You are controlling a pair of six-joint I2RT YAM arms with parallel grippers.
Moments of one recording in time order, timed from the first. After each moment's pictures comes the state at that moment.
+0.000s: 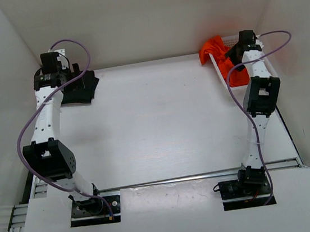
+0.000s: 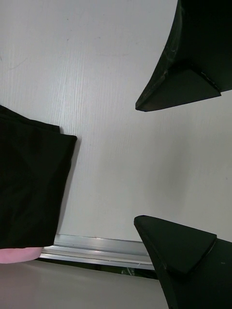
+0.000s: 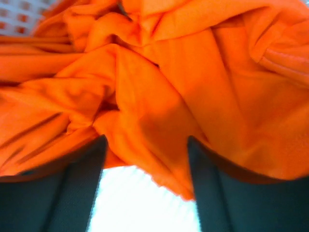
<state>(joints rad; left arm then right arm) 0.07 1.69 1.74 -0.80 -0.11 0.00 -0.14 2.44 2.23 -0.63 0.10 0.81</state>
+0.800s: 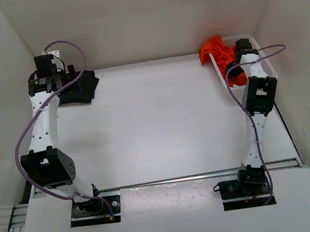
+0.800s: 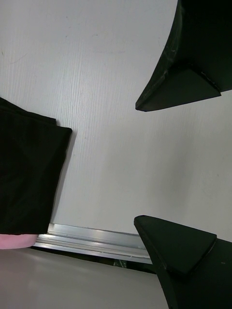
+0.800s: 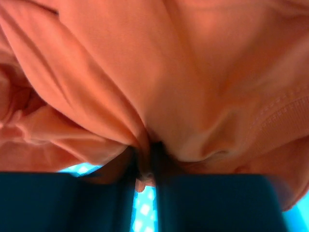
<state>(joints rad) 0.10 1.60 1.69 -0.82 -0.11 0.00 -0.14 2.51 2.24 -0.81 0.03 0.94</state>
